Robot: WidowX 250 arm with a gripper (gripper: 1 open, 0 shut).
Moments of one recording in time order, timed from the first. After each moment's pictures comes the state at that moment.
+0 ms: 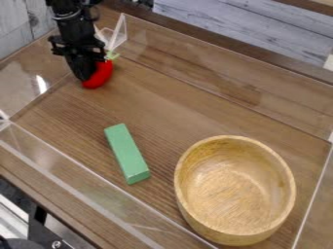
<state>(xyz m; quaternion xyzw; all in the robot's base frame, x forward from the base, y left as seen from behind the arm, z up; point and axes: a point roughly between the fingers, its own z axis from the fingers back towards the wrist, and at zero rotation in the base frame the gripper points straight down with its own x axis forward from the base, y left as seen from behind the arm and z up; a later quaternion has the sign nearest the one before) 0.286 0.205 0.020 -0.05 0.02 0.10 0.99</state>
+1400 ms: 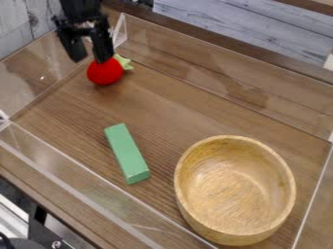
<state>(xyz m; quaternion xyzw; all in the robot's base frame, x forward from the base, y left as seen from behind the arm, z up) 0.295 0.157 0.092 -0.12 0.03 0.03 0.99</state>
